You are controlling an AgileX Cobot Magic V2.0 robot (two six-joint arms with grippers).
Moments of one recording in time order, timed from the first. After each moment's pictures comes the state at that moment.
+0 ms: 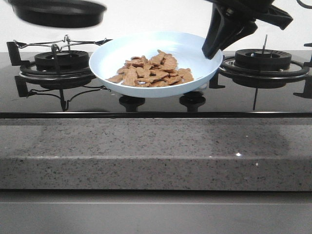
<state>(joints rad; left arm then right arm) 0.35 1.62 -1.10 -1.74 0.89 0.76 0.33 1.62 -1.34 0.35 0.75 -0.06</state>
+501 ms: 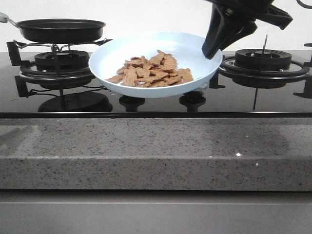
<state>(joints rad) 0.35 1.74 -1.18 -1.77 0.87 0.77 0.33 1.62 -1.34 0.35 0.75 -0.06</state>
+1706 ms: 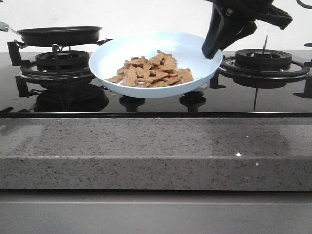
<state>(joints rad) 0.35 1.80 -1.21 -1.72 0.92 0.77 0.33 1.62 -1.34 0.35 0.75 -0.06</state>
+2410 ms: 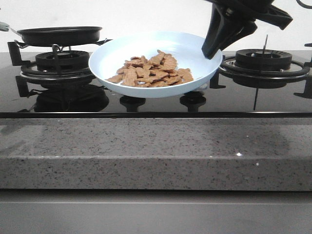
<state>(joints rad) 0.38 1.69 -1.21 -1.47 1.07 0.70 0.33 1.62 -1.34 0.35 0.75 -0.06</state>
